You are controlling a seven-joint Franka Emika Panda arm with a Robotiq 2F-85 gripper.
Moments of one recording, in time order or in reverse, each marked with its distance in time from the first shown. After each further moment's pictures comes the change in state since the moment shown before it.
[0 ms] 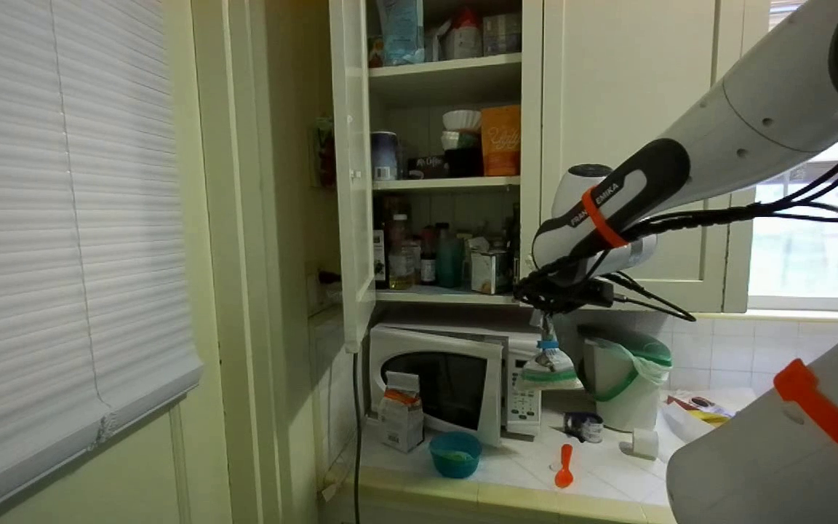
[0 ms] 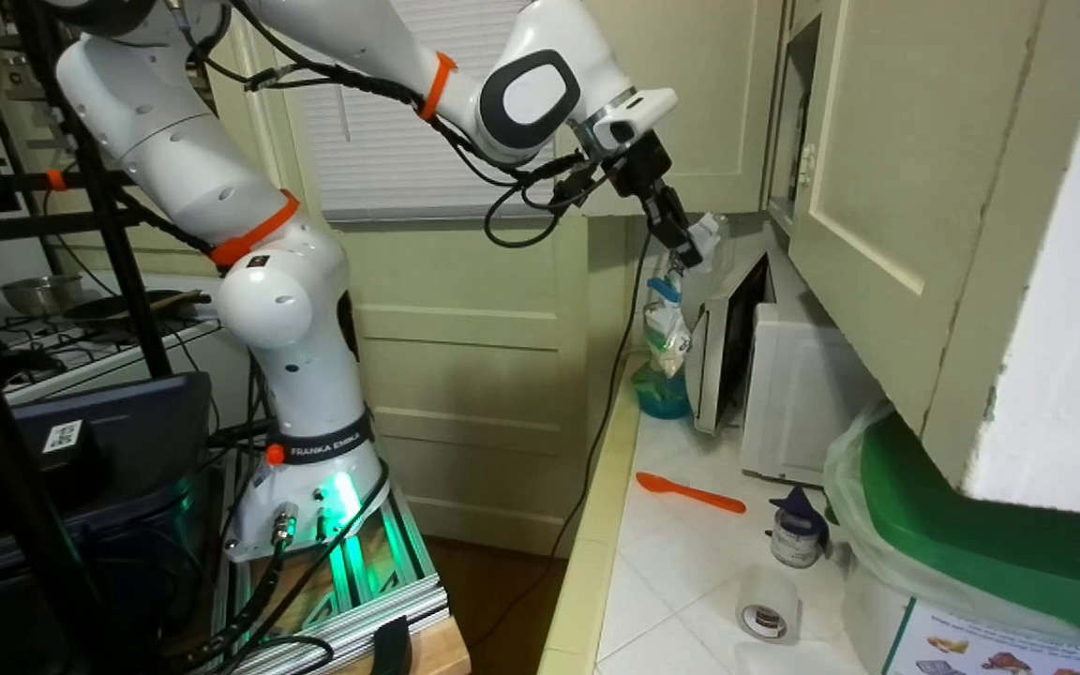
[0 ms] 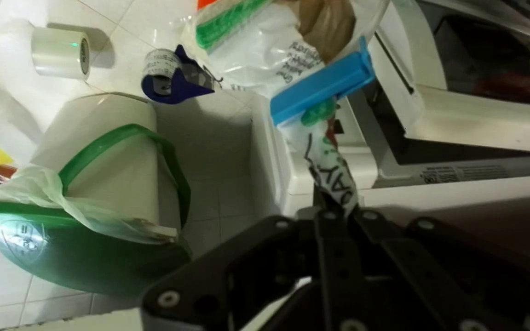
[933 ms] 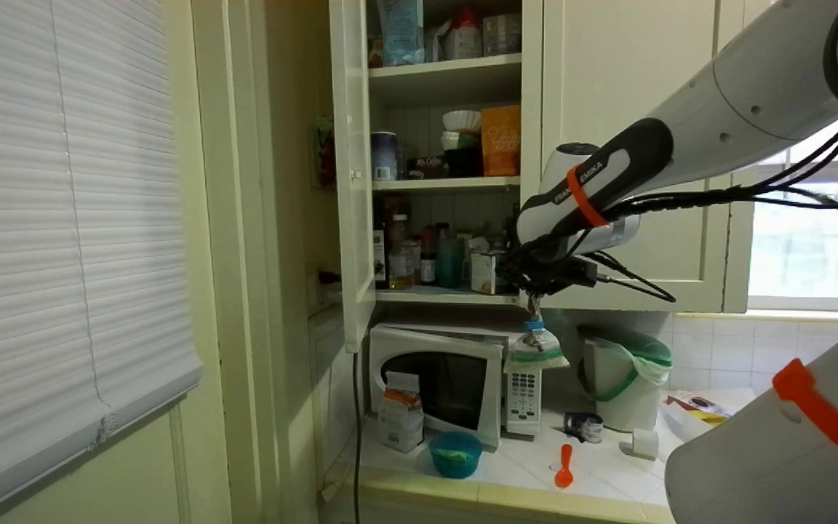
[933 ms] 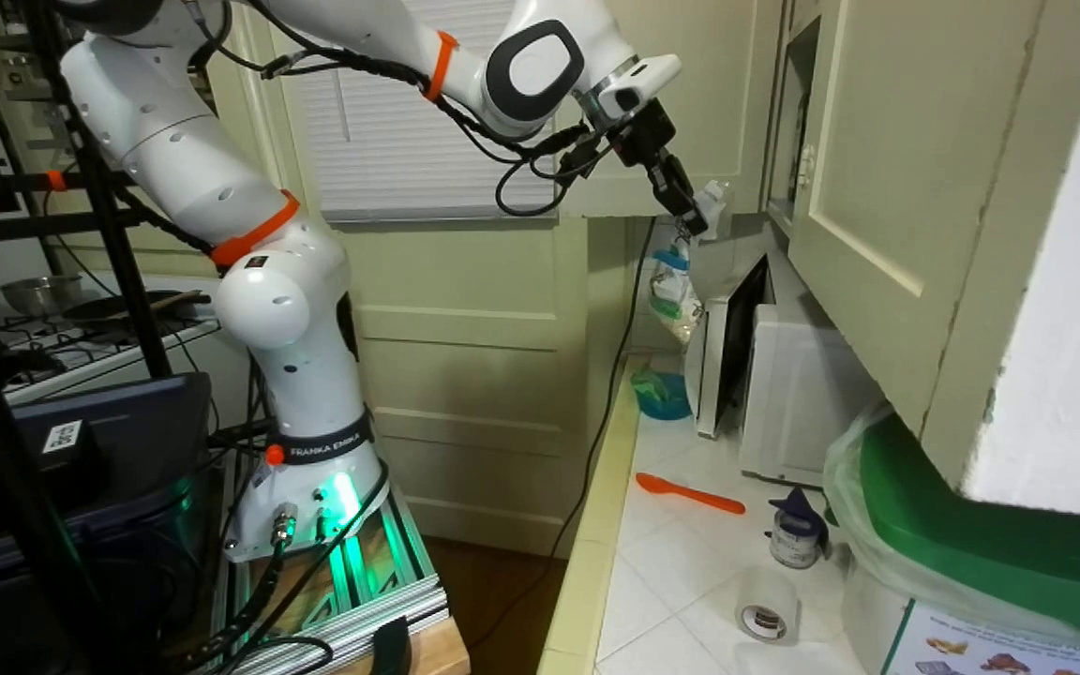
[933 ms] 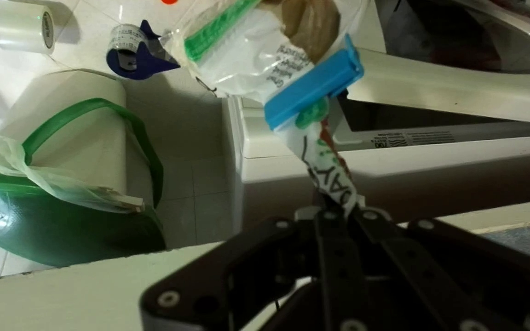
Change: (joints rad) arm -0.021 0.002 0.078 0.079 0.075 -0.044 -0.016
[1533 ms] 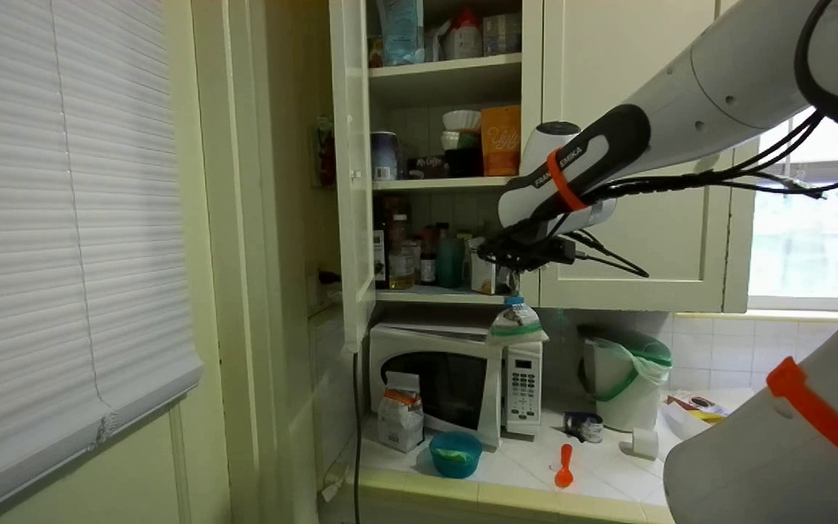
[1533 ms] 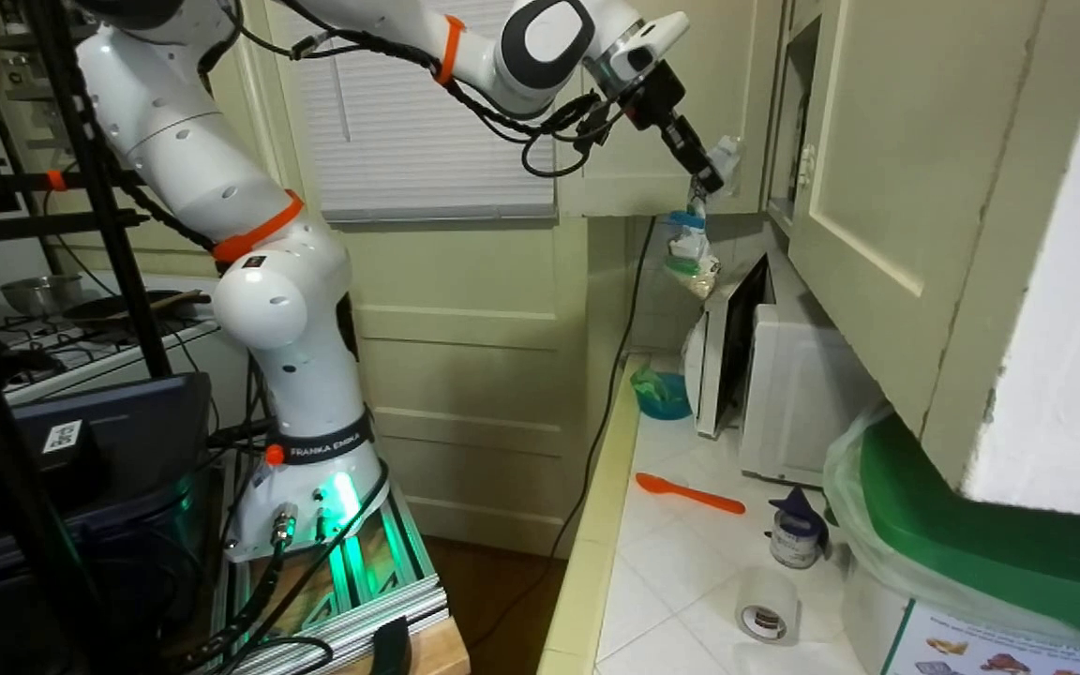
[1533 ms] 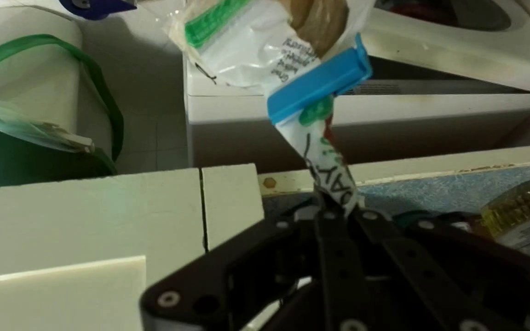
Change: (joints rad) arm -0.021 0.041 0.079 0.117 -0.002 0.001 0.001
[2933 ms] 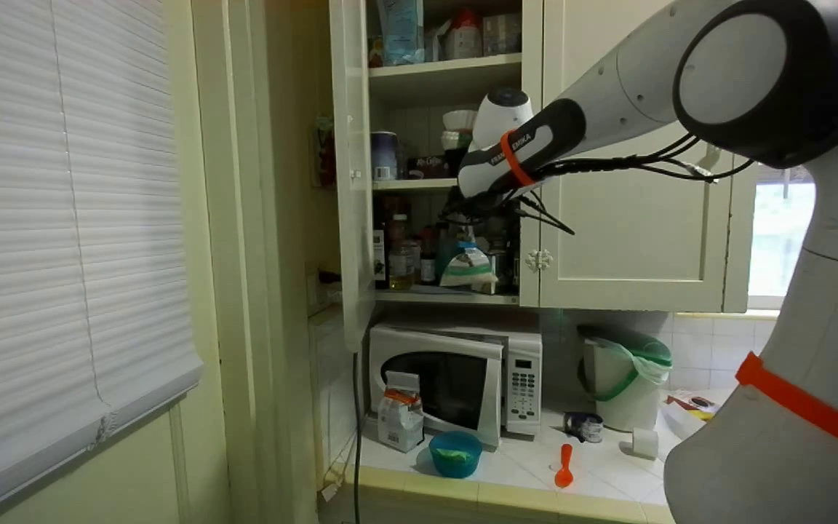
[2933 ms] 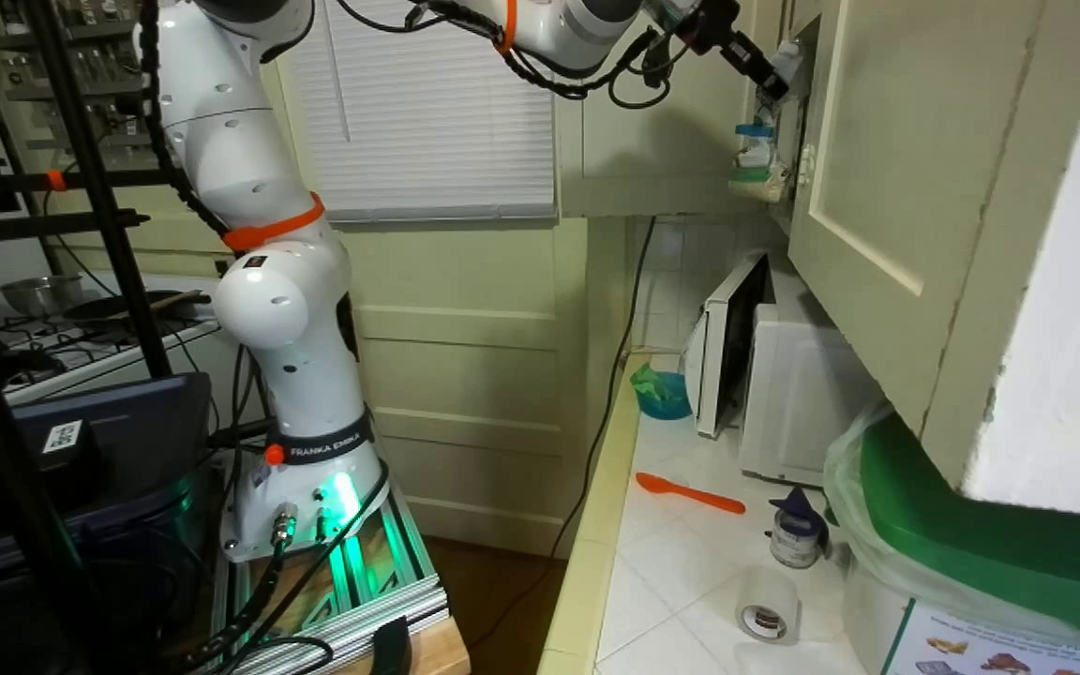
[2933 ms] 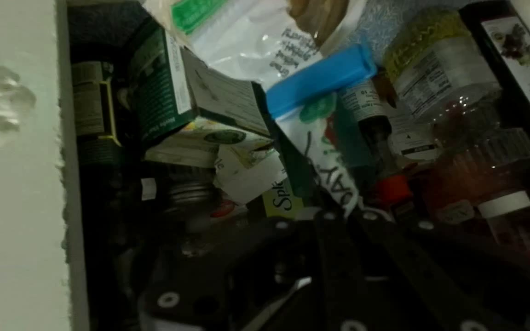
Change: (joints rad) arm 0.007 0.277 0.075 0.431 -0.159 0.048 0.204
